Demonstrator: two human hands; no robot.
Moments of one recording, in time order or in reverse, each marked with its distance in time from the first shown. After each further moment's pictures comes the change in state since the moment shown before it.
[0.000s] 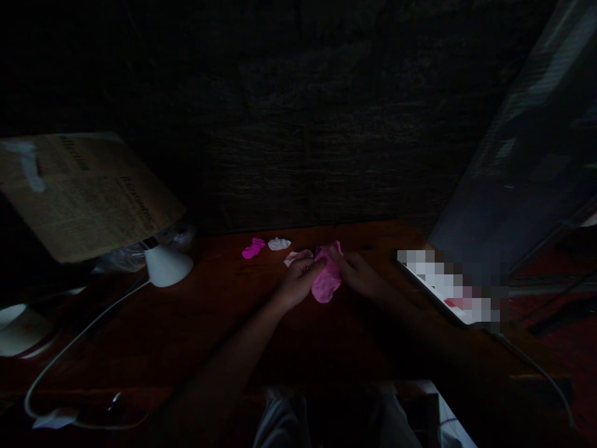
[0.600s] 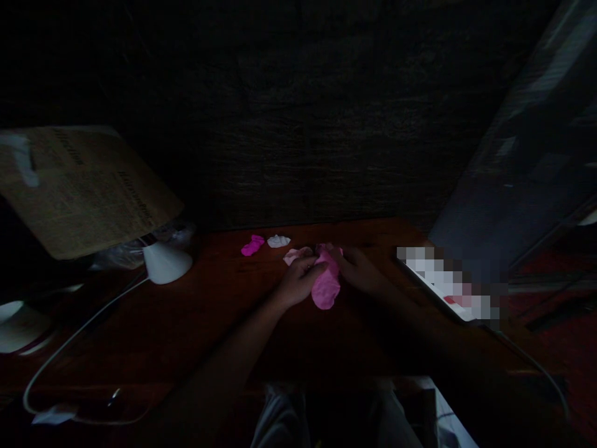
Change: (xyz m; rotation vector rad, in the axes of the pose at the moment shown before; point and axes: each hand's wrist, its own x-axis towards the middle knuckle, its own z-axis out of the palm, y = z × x) left_hand -0.003 0.003 -0.001 0.075 -0.089 0.053; right_hand 0.005 0.009 -0.003 -0.111 0.066 -0.102
